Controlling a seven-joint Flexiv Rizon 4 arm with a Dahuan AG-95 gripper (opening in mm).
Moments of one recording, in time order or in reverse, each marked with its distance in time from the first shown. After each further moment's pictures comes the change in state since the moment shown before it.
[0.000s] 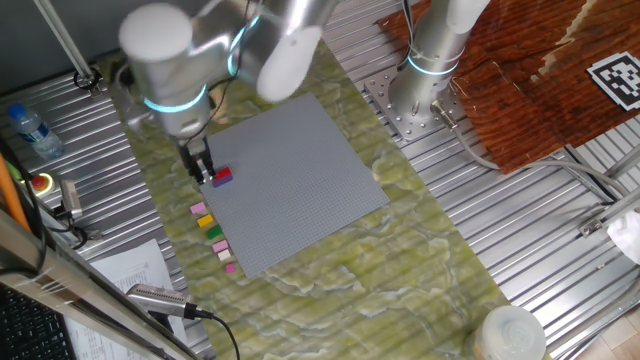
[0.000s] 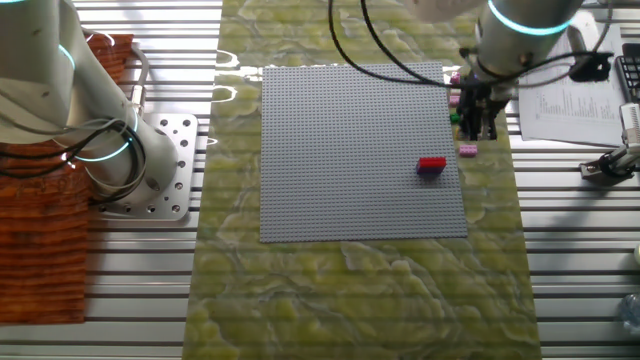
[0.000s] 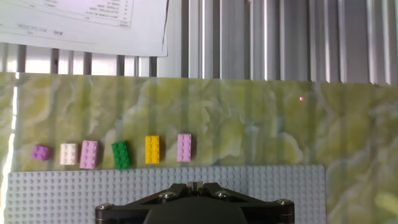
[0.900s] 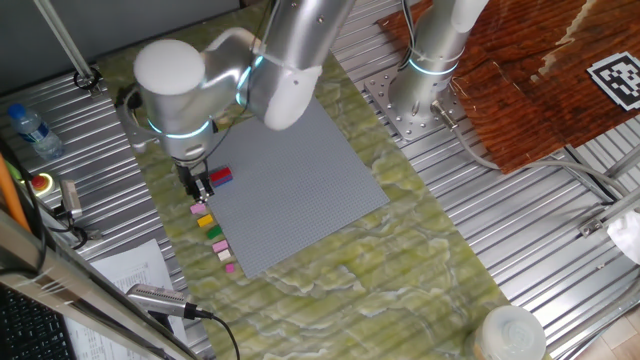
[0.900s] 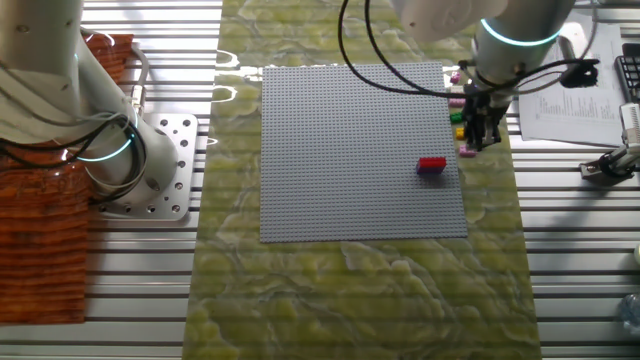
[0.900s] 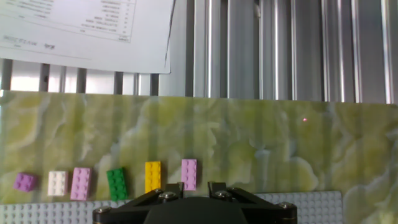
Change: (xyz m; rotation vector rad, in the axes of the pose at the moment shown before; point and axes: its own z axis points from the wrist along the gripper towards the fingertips) arm -0.020 0.009 0.033 0.050 -0.052 0.018
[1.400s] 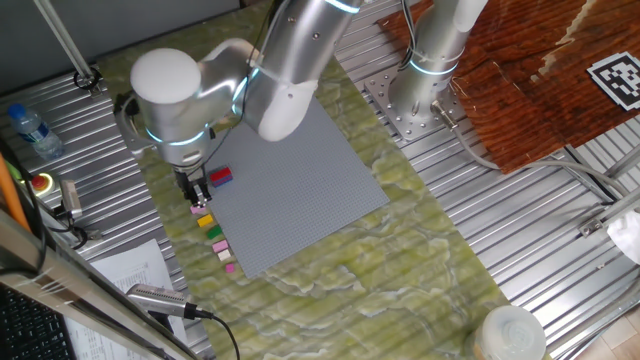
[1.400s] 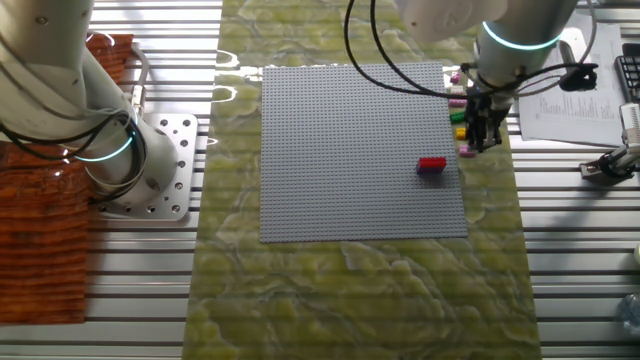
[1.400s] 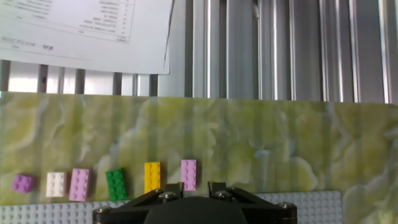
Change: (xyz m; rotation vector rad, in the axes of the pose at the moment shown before) arm -0.010 0.006 0.008 -0.005 -0.011 0.014
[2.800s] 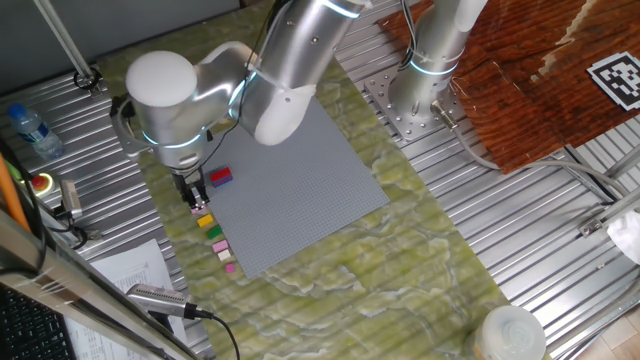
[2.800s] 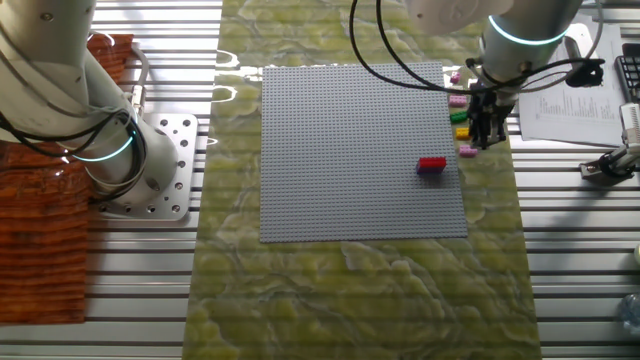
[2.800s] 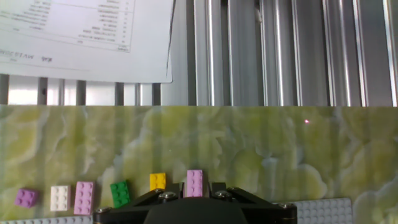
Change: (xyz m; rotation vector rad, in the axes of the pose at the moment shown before) arm 0.002 0.000 -0.001 -0.004 0.031 -0.002
